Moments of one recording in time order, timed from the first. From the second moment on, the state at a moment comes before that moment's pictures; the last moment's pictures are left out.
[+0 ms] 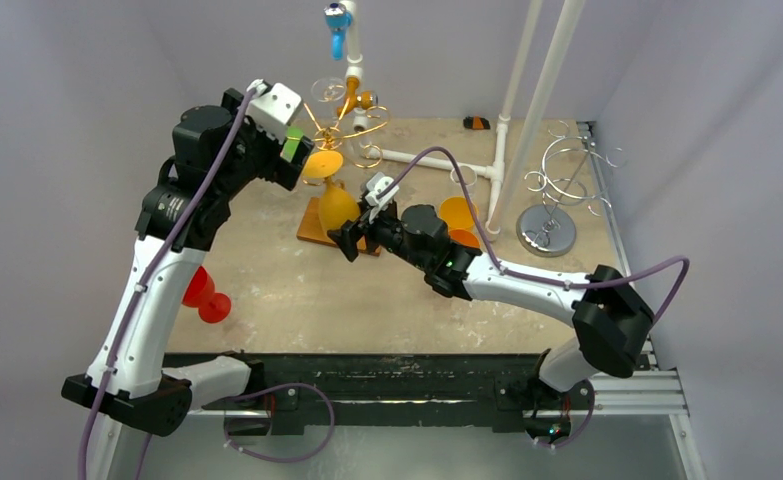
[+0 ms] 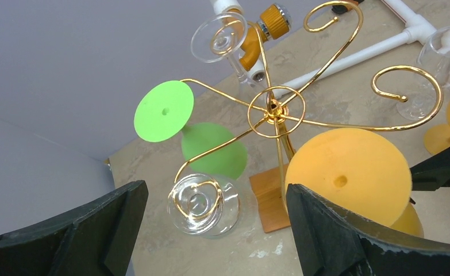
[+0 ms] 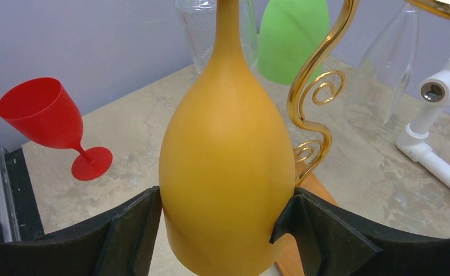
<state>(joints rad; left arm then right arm) -0.33 1.19 1.62 -0.70 -0.01 0.36 0.97 1.52 1.01 0.46 0.06 0.07</state>
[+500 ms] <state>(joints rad) -0.33 1.19 1.56 -0.69 -0.01 0.38 0.97 1.43 0.99 0.37 0.09 0.09</state>
